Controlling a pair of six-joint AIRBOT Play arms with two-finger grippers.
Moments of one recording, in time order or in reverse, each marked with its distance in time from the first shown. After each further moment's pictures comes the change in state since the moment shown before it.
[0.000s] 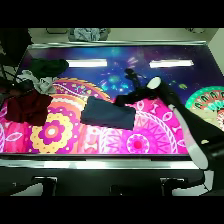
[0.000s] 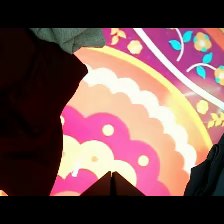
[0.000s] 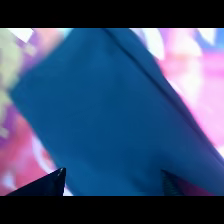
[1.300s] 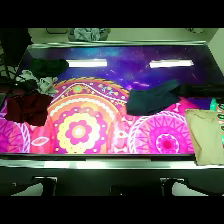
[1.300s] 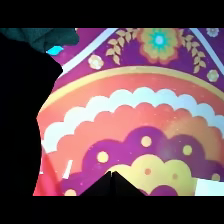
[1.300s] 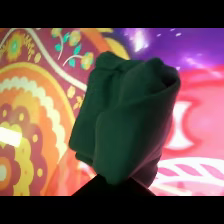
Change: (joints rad) left arm -0.019 0.001 -0.009 -0.056 0.014 0.035; right arm -0.651 0.275 -0.095 0.141 0.190 -0.069
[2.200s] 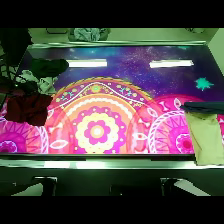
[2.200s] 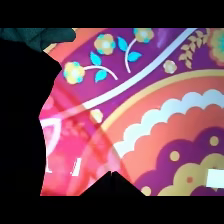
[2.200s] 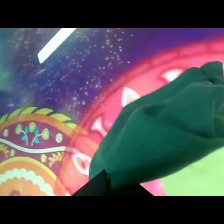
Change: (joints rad) left arm 0.000 0.002 0.000 0.000 -0.021 0.070; right arm -0.706 0.102 0.152 -0.016 0.251 0.130
